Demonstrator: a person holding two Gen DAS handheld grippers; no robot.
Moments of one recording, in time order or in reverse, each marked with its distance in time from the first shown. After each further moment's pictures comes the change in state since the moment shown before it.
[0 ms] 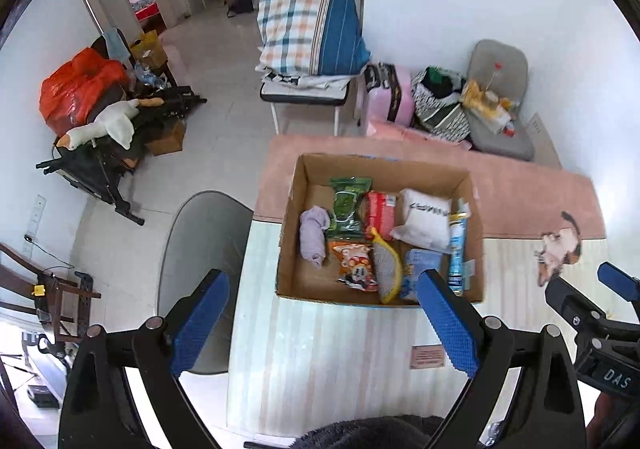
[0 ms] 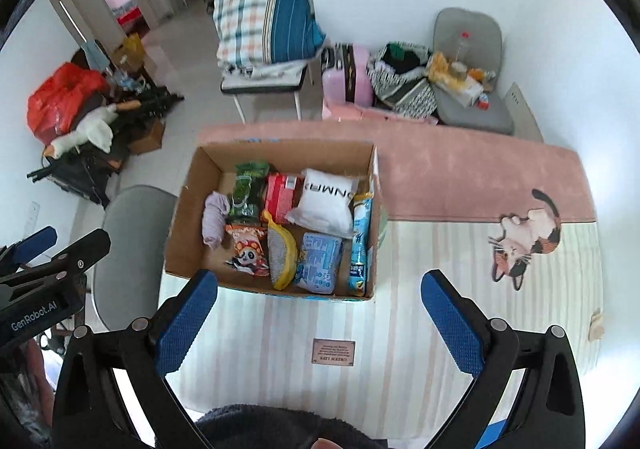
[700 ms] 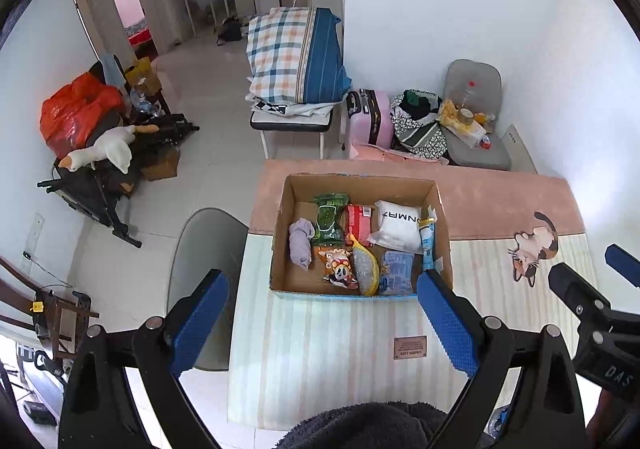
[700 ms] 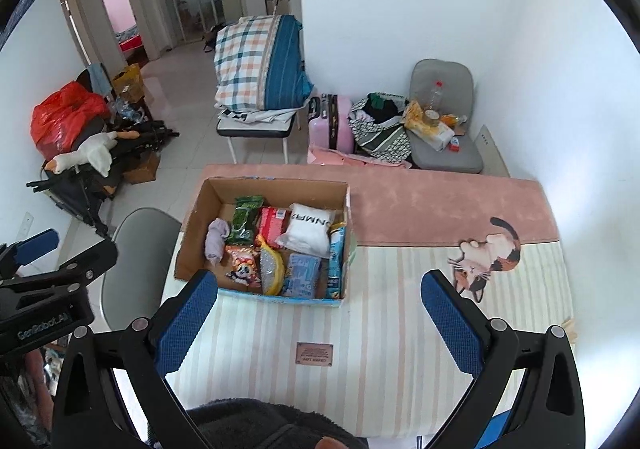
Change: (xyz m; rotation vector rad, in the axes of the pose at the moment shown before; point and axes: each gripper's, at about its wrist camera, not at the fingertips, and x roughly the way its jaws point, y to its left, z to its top) left arm -0.071 -0.014 -0.025 0.044 -0.096 -0.029; right arm -0.114 -0.003 -0.040 -0.028 -0.170 -0.071
